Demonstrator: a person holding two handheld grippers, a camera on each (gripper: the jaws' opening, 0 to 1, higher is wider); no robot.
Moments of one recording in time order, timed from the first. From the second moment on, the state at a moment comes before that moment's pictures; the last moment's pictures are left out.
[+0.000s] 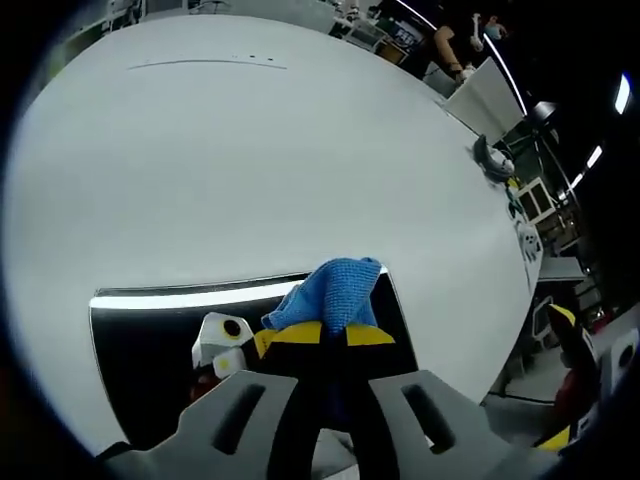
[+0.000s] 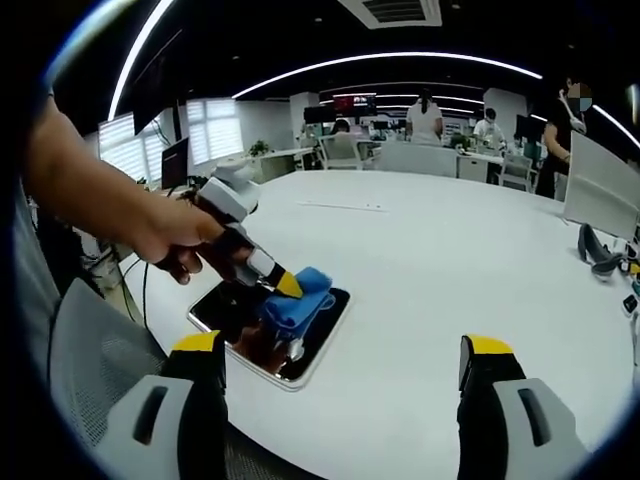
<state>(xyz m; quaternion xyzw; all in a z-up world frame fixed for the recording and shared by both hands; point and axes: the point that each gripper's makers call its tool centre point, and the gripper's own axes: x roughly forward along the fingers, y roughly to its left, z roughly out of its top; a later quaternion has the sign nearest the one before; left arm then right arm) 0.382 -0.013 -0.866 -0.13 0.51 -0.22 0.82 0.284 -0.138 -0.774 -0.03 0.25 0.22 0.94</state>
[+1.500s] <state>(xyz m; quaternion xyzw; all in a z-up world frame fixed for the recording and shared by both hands) 0.298 -0.008 -0.866 -0.11 0.53 -0.24 0.81 0.282 -0.135 -0.773 -0.03 0.25 0.23 0.94</state>
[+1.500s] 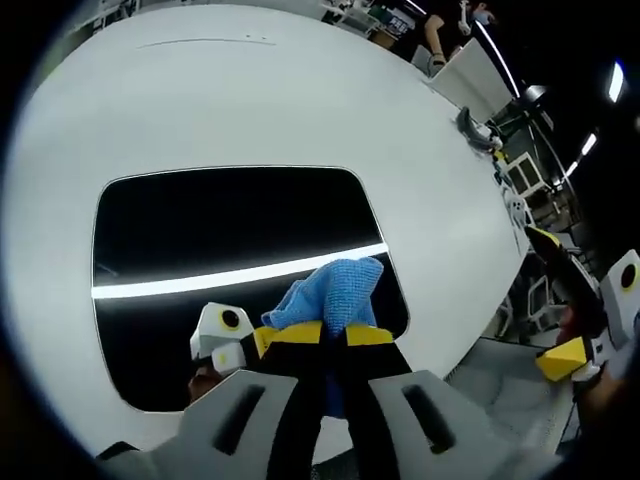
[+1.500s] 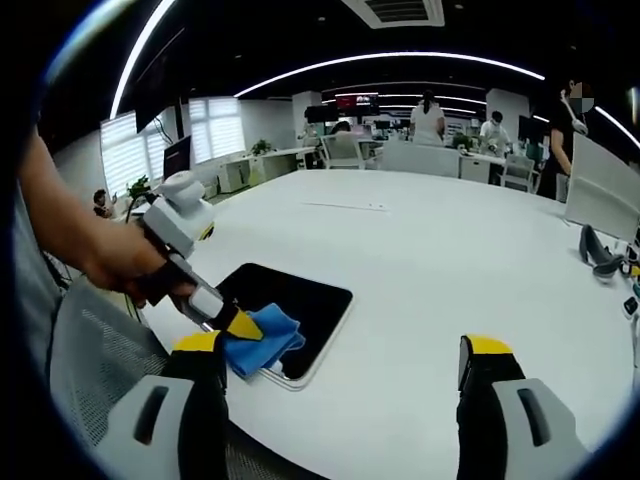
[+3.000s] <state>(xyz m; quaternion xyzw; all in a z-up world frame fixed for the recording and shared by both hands) 0.292 0.031 -0.866 -0.14 0.54 -0.23 0.80 0.280 -0.134 -0.776 -0.03 0.26 0.23 0.94</state>
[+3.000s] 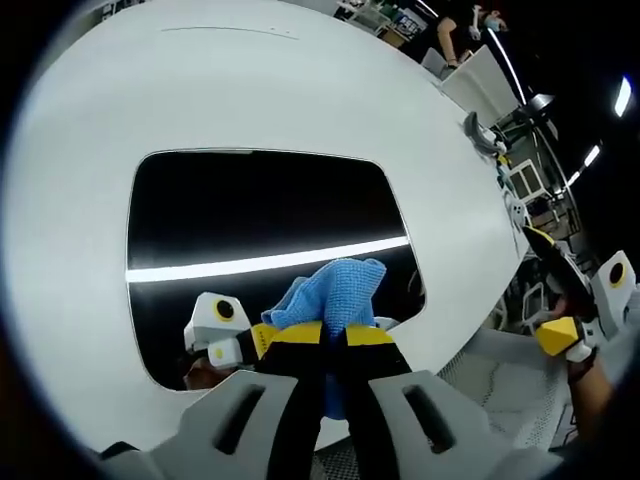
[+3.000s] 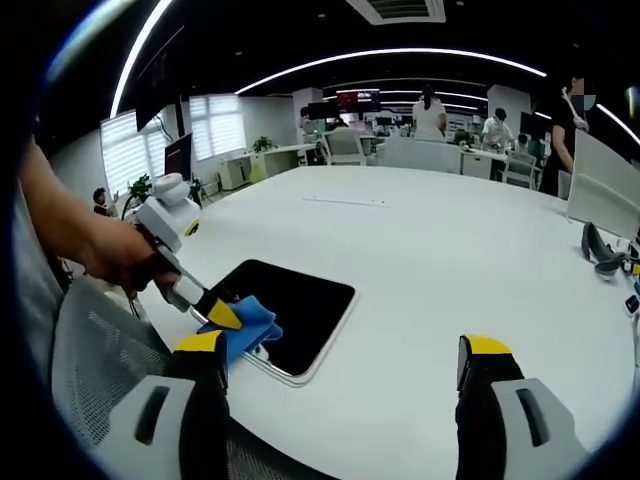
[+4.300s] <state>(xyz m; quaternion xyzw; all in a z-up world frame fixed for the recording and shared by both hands) 0.310 0.034 -0.866 -0.17 0.55 -0.20 0.79 0.280 -0.135 -0.777 -0.03 0.26 0.23 0.94</state>
